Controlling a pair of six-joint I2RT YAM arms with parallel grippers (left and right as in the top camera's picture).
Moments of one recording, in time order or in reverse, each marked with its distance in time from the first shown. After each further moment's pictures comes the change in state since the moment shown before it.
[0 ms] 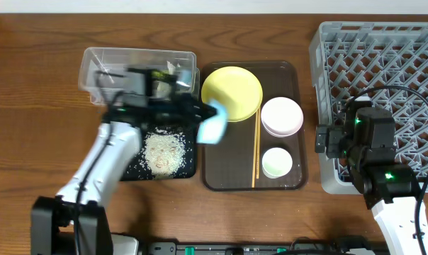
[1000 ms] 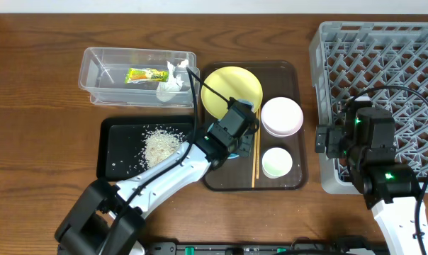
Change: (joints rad) left arm -0.531 0.107 0.000 0.048 -0.998 0.150; right arm 0.000 0.000 0.000 -0.001 0.000 0.000
